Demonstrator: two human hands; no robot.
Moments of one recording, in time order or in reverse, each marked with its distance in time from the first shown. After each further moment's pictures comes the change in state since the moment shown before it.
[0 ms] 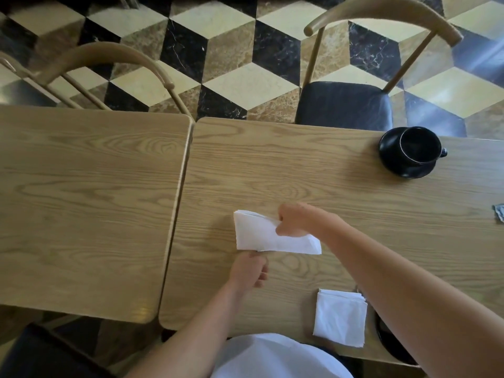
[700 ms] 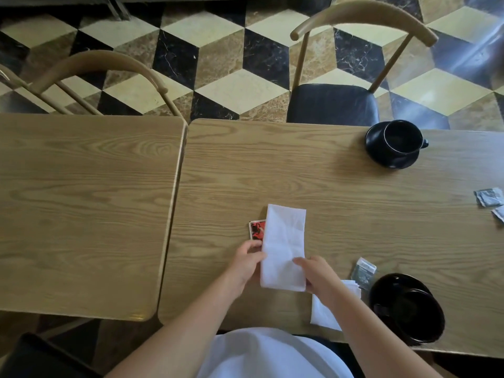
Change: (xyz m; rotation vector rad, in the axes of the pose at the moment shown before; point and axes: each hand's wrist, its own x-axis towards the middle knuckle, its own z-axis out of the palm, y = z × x) left_hand -0.003 -0.015 -0.006 0.020 -0.105 0.169; right_hand -0.056 0.029 0.156 1.478 0.122 0.465
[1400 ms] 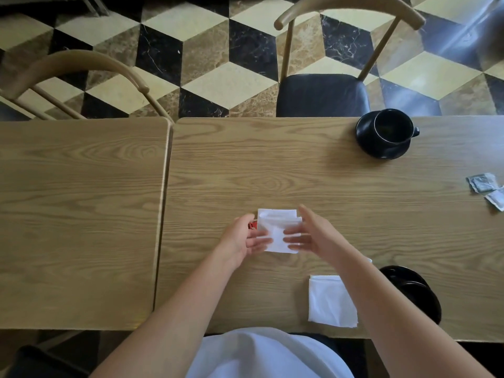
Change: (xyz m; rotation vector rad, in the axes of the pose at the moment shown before) left_hand 0.017 0.072 0.012 -0.190 -0.005 -0.123; right_hand 0.018 -0.075 -0.024 0.231 -0.172 -0.073
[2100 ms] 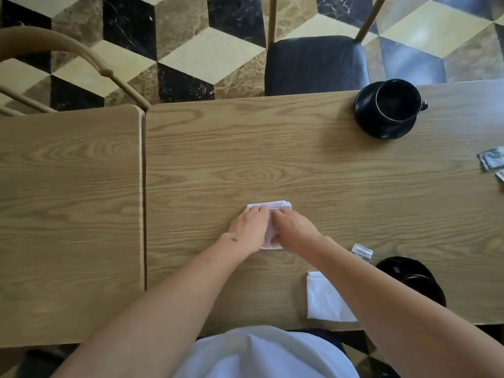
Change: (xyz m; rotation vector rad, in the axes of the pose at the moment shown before) left_hand 0.053 -0.001 0.031 1.761 -0.015 0.580; right_hand 0.057 0.018 0.010 -1.458 0.015 -0.482
